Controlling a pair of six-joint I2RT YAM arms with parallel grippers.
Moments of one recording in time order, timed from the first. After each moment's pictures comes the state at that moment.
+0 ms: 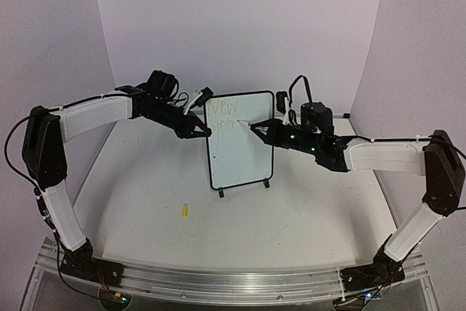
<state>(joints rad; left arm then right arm) -0.55 1.80 1.54 -0.53 0.64 0.23 0.69 1.61 1.02 0.37 -0.20 0.62</state>
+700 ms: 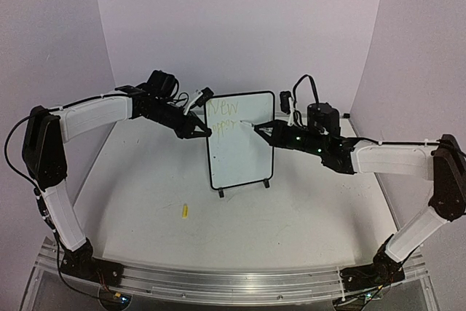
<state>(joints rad) -0.55 1.80 1.54 -0.53 0.65 0.24 0.68 1.54 0.97 0.36 -0.23 0.58</state>
